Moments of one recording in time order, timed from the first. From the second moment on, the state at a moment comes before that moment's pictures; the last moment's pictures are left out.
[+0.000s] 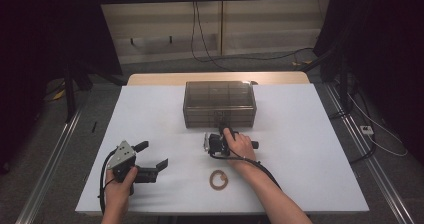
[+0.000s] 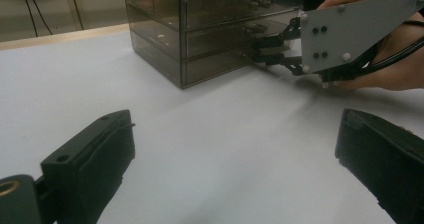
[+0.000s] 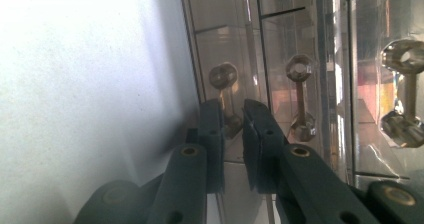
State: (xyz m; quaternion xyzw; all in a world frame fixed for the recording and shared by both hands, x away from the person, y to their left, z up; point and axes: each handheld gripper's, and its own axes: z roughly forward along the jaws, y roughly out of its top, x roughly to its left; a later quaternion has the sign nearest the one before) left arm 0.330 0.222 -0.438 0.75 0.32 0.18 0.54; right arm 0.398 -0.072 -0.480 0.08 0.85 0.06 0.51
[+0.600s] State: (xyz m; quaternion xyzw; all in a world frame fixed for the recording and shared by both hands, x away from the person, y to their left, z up) left arm 0.330 0.222 -0.438 0.76 0.32 0.18 0.54; right arm 0.395 -0.070 -0.481 0.08 0.85 0.05 0.53
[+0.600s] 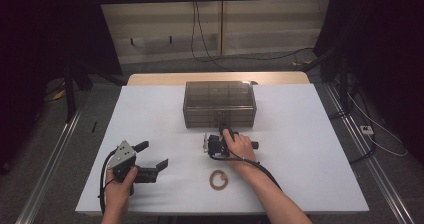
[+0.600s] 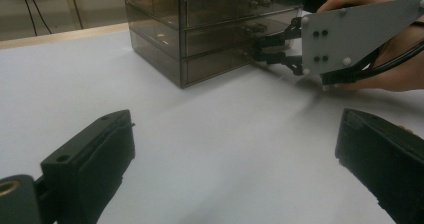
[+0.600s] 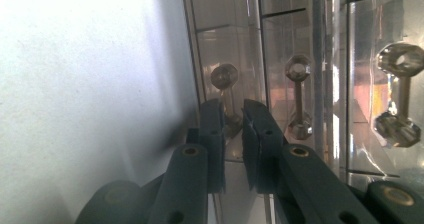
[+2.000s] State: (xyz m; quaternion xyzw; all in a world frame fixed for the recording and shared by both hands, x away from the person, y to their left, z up) left arm 0.329 0.223 -0.437 0.75 0.32 0.18 0.54; right arm 0.380 -0.077 -0.485 0.07 0.84 0.05 0.54
